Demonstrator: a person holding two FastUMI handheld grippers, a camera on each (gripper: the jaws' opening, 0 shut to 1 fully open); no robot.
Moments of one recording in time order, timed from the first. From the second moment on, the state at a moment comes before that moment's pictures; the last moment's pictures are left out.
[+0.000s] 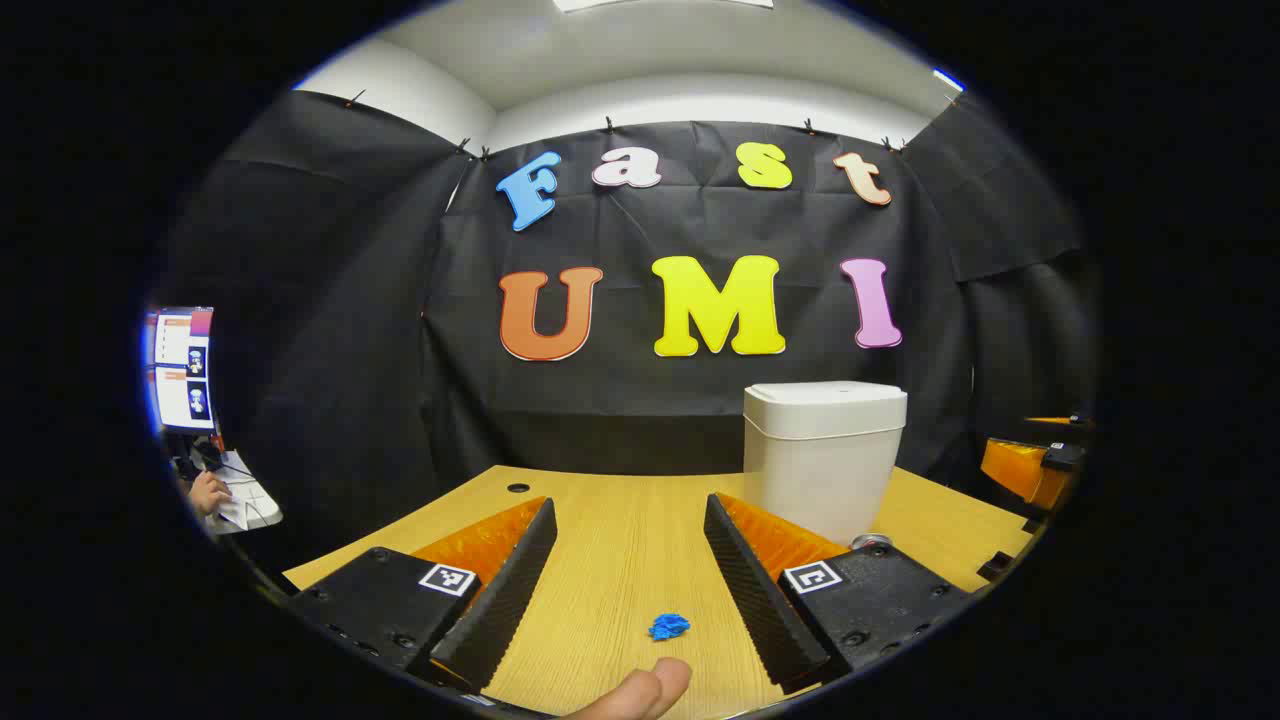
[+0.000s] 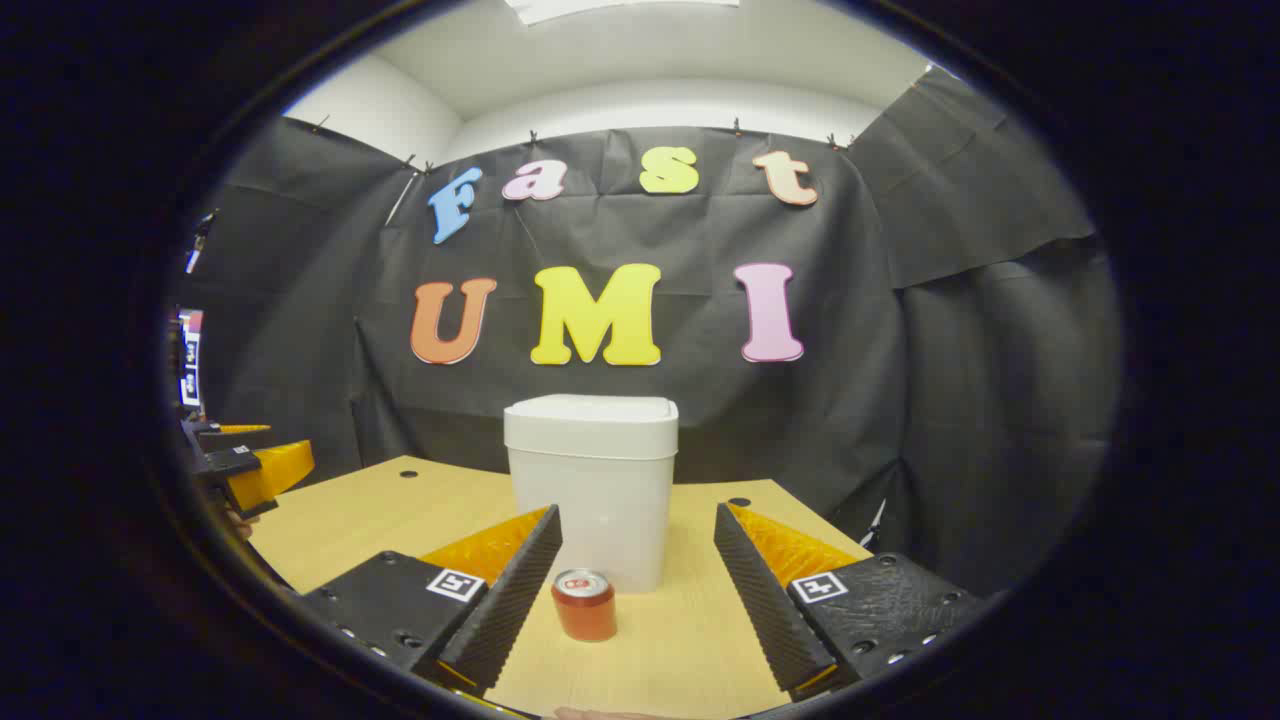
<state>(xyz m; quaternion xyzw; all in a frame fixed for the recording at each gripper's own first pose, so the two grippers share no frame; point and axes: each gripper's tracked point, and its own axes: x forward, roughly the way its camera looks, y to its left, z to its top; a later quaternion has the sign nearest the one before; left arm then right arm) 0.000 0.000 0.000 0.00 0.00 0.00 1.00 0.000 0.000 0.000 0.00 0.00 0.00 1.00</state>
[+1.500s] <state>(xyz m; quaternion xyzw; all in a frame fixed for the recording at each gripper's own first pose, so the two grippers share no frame) -0.001 -0.011 0.001 0.01 -0.01 0.00 1.00 -0.001 -0.011 -0.007 -0.02 -0.01 0.00 1.00</state>
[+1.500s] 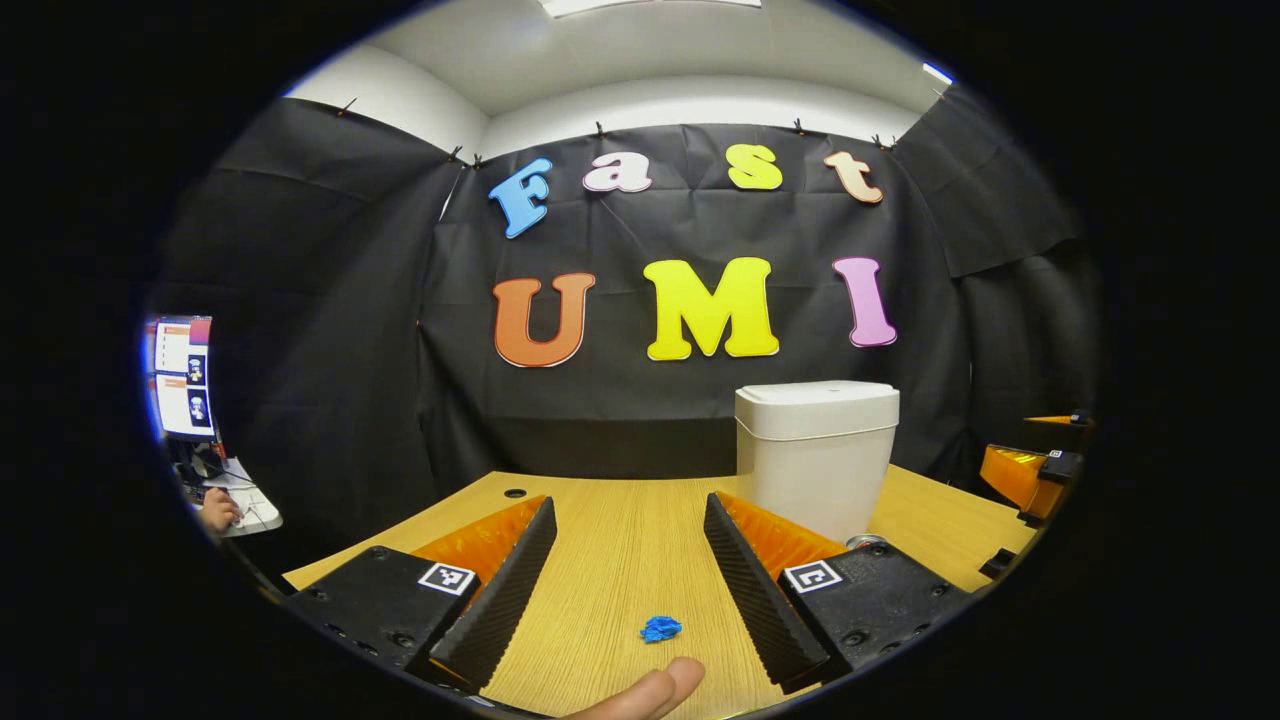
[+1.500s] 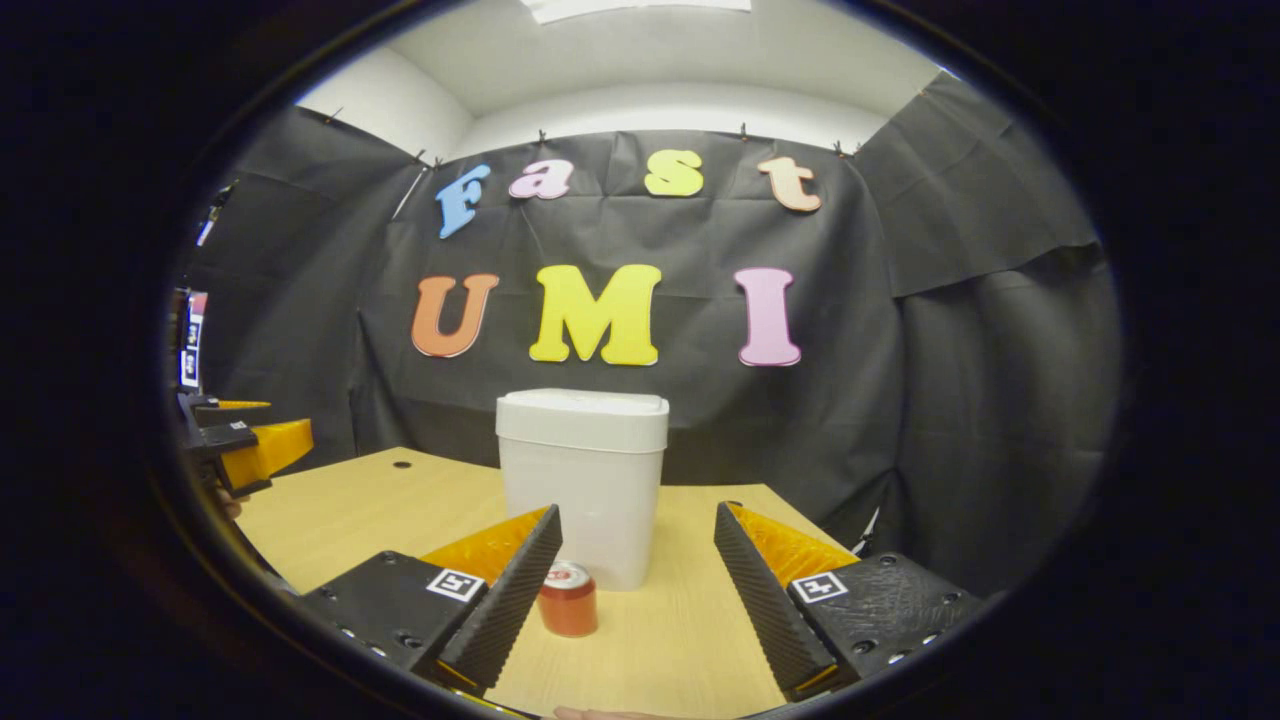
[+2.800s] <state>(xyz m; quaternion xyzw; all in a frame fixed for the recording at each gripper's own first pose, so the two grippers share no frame) 0.001 -0.004 -0.002 0.01 0.00 0.01 1.00 0.078 0.017 0.068 -0.01 -0.01 0.04 1.00</state>
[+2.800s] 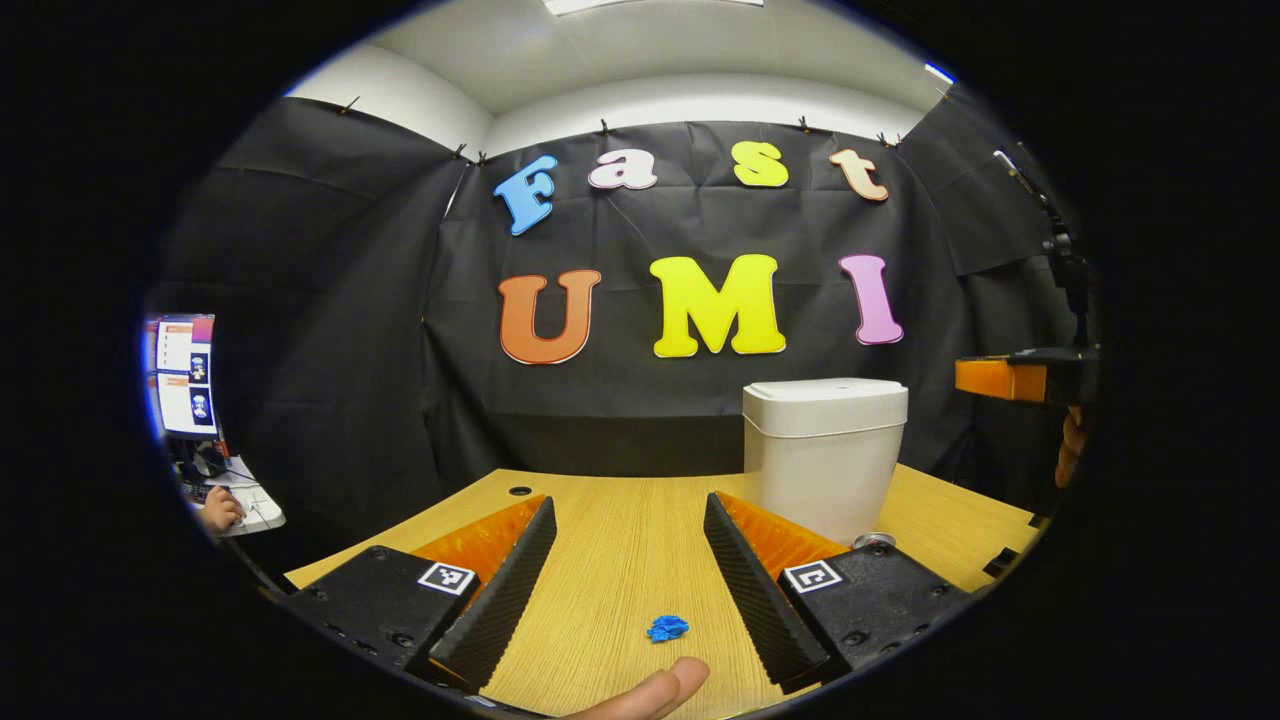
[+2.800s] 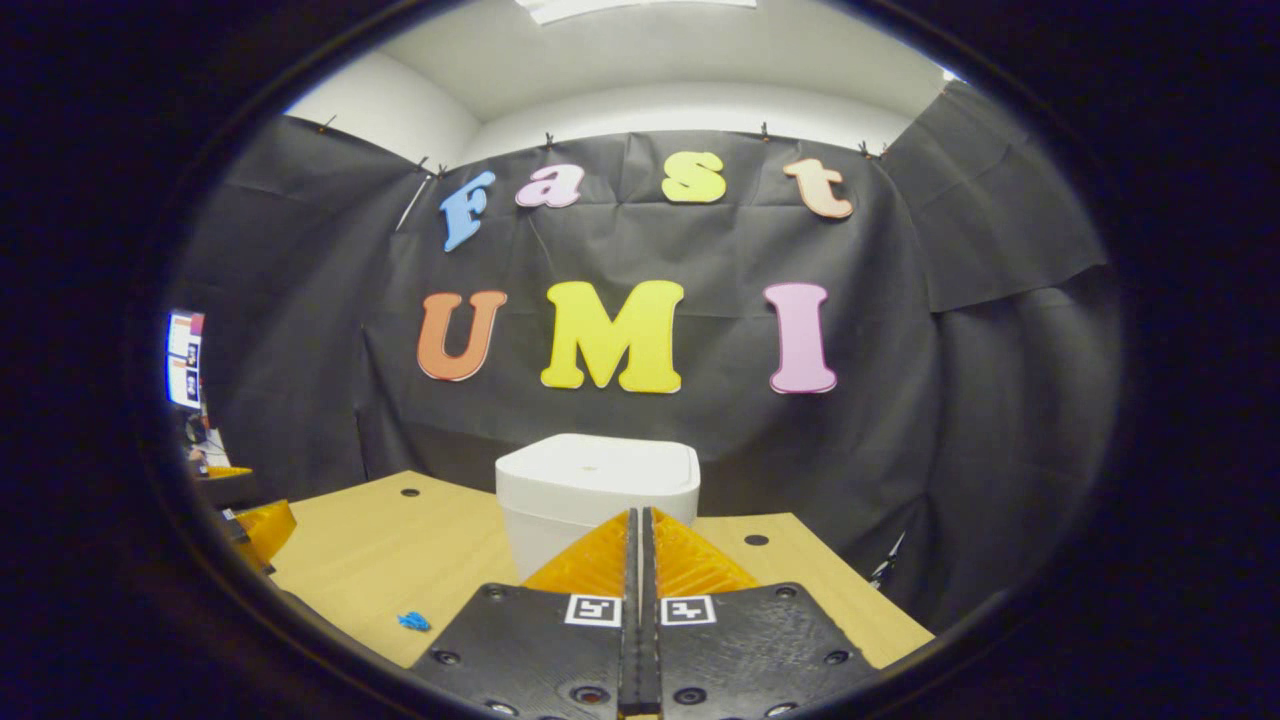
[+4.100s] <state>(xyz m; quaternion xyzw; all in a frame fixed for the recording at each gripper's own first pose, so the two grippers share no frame) 0.008 0.019 -0.012 -0.01 0.02 0.02 1.00 0.226 0.072 0.064 -0.01 0.17 0.07 0.98</state>
